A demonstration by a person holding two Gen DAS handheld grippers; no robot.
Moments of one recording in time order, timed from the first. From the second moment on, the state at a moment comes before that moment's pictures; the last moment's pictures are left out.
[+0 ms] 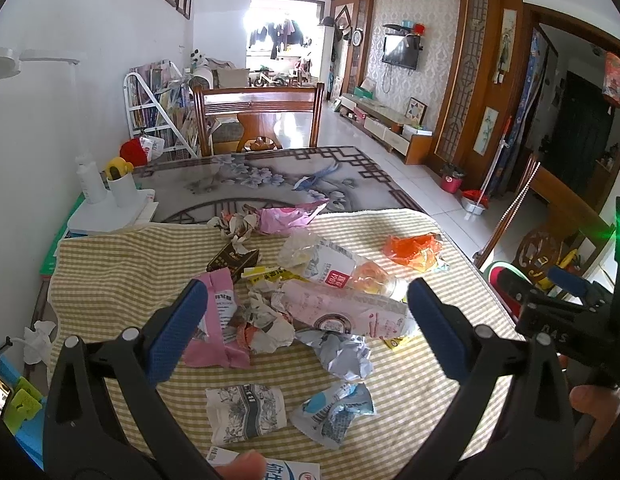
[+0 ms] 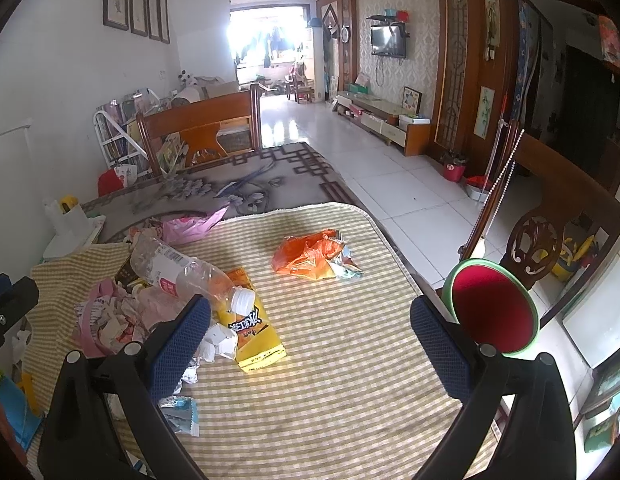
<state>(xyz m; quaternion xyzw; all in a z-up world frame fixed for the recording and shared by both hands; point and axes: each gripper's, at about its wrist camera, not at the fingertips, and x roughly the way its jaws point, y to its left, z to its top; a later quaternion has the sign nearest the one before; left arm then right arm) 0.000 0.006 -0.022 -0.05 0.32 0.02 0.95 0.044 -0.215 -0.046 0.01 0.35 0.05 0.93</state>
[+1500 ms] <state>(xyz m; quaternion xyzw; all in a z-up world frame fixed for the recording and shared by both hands) -0.047 0.036 -0.184 -0.07 0.59 -0.06 0.80 0.045 -0.138 -0.132 -0.03 0.52 0.19 0.83</state>
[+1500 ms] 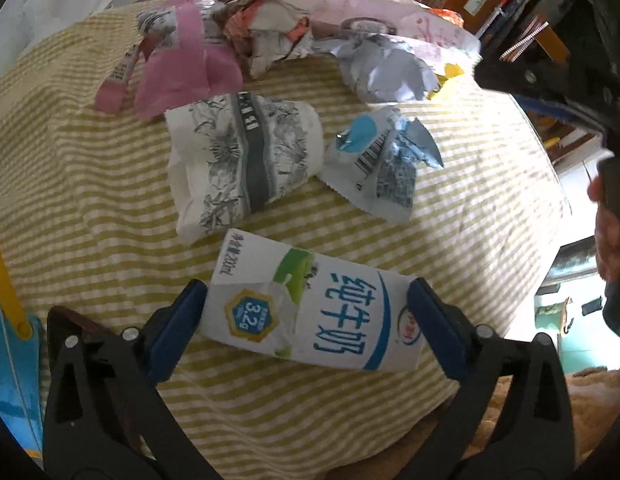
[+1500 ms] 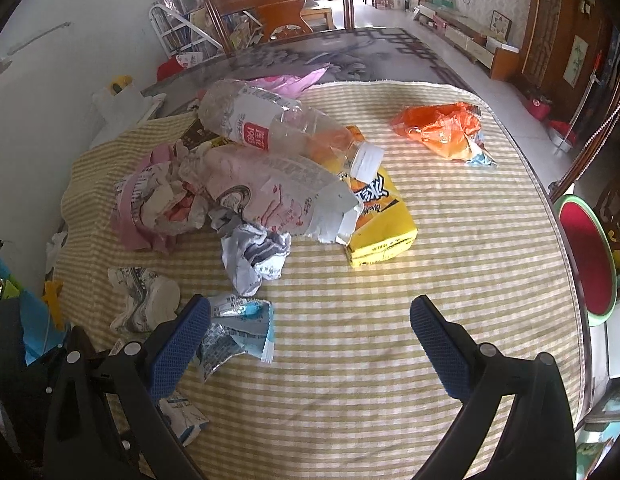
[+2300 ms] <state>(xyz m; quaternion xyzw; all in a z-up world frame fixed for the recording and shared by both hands) -0.078 0.136 -0.109 -0.15 0.48 0.09 0.86 -0.056 -0.022 -0.184 -0.21 0.57 0.45 0.66</state>
